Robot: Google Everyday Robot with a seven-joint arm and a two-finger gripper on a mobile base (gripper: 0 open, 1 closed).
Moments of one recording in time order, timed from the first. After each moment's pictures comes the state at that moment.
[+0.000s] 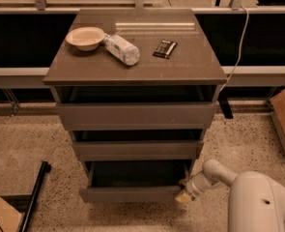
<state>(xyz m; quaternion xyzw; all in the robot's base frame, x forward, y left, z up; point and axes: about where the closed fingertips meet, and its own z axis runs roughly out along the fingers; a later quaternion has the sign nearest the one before) 0.542 -0.205 0.180 -0.53 0.80 0.24 0.13</state>
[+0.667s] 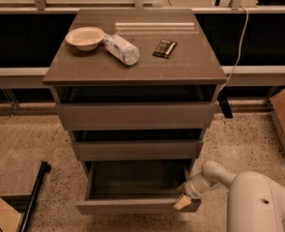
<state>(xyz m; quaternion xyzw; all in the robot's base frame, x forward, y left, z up) 0.540 -0.202 0.178 -0.53 0.80 0.24 0.13</state>
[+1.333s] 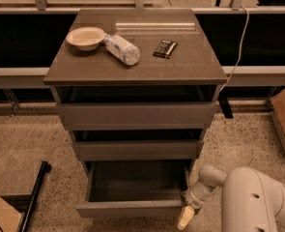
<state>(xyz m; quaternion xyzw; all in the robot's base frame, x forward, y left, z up) 0.478 -0.210 0.164 -0.52 0.81 0.27 0.03</state>
